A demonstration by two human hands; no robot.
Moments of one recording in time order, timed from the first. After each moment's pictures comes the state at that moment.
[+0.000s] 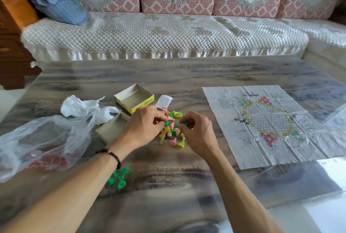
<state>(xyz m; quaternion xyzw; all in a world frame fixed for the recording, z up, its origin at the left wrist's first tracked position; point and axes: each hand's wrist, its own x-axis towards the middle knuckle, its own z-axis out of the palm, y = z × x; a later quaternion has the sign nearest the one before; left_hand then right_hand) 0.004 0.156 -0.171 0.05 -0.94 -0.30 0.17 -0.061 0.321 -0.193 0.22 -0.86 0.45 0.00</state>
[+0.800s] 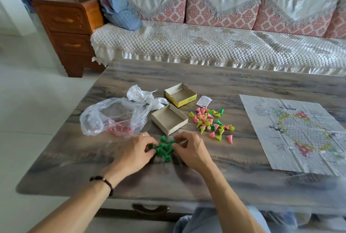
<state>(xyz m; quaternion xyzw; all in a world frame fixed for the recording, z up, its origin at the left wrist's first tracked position) 0.178 0.099 -0.217 0.18 -0.94 -0.25 0.12 0.058 0.258 -0.206 0.33 -0.85 0.40 -0.12</state>
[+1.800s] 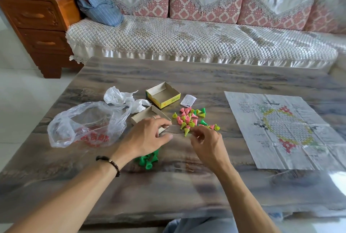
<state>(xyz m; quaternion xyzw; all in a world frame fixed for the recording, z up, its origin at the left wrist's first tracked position) 0.095 0.121 -0.180 0.08 -0.95 -0.27 0.11 0.009 0.312 -0.191 0.29 -0.88 0.38 0.03</state>
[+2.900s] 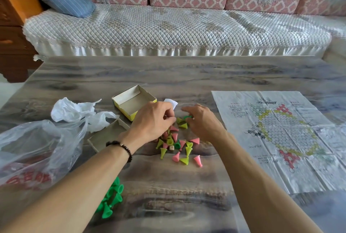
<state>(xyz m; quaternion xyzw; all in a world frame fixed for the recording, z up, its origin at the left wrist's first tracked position) -0.058 0.143 -0.185 0.08 -0.95 -0.27 0.14 -0.150 0.293 -0.196 0.34 -0.92 0.20 -0.06</state>
